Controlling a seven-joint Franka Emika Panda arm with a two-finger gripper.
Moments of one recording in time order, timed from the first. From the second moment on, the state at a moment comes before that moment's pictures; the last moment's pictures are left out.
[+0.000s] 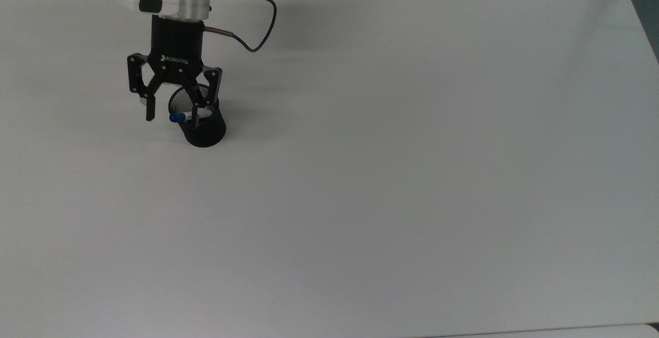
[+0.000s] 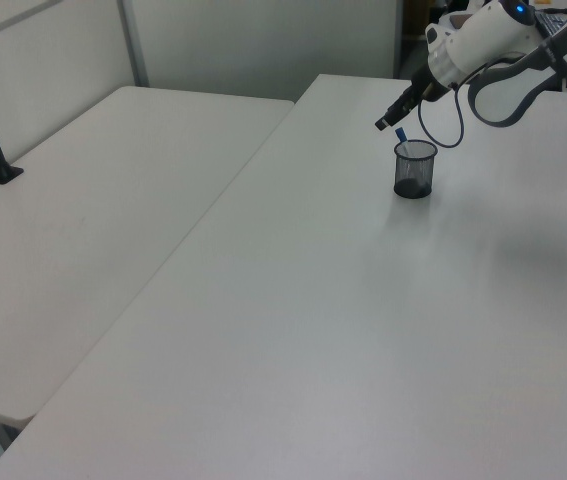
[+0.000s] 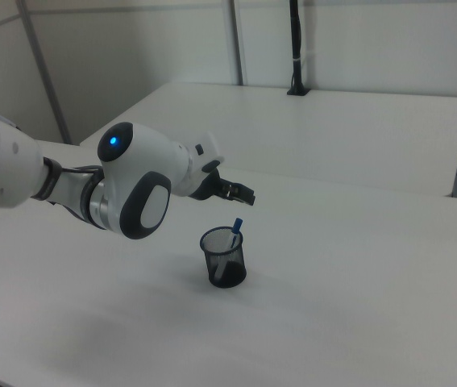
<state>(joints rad) -0.17 0.13 -0.04 -2.22 -0.11 3.14 -0.04</state>
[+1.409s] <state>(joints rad) -0.03 -0.09 -0.03 -1.71 0.01 1.67 0.03</state>
